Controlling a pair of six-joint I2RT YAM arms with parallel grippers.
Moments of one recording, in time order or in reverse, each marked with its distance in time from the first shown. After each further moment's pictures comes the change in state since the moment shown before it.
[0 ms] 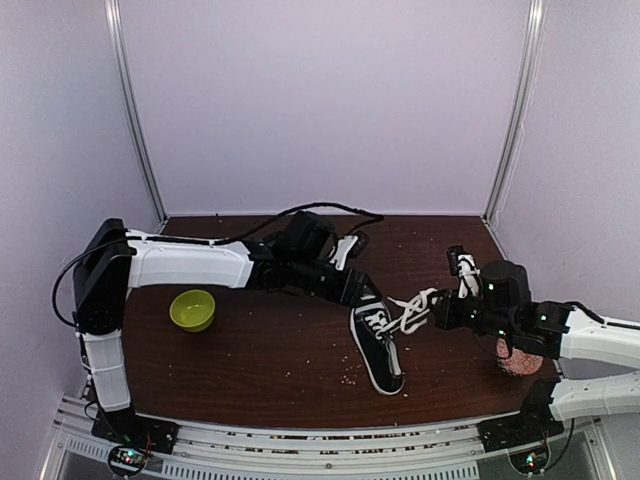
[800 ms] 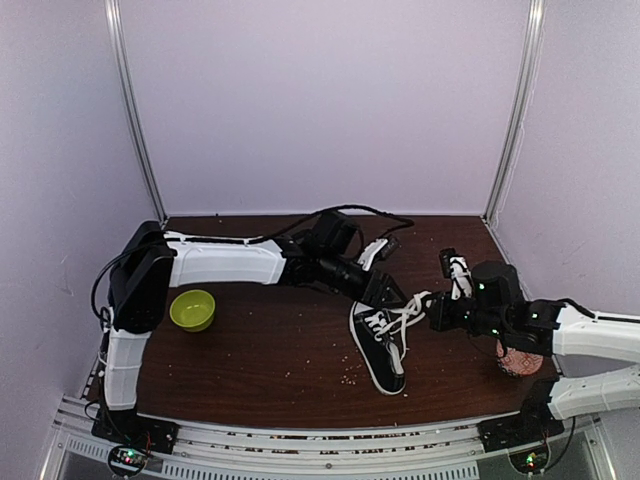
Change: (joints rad) left arm -0.021 0.214 0.259 -0.028 0.229 0.064; right arm 0.000 0.075 0.008 0.024 -0.023 0.003
